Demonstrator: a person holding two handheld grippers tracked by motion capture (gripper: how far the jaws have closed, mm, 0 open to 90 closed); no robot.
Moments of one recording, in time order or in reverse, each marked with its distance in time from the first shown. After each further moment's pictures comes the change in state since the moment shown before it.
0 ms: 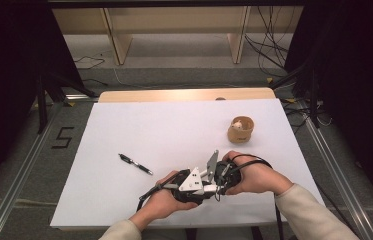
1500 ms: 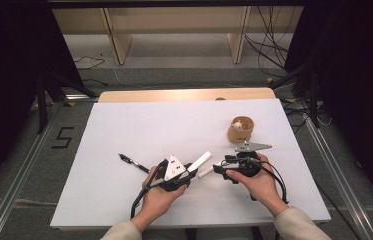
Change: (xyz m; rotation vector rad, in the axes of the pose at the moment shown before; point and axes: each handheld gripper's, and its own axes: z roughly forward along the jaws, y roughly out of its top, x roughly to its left) left arm 0.019 -0.014 -0.025 -0.107 0.388 -0.292; right arm -0.009 -0.068 0.030 -0.780 -0.252 0.906
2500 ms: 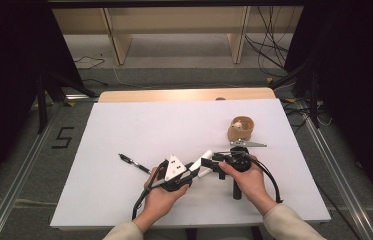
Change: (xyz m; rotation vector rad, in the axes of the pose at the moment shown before) left arm -0.004 -0.001 0.004 -0.039 -0.012 -0.039; right arm 0.008 0.007 0.024 -0.120 0.153 0.223
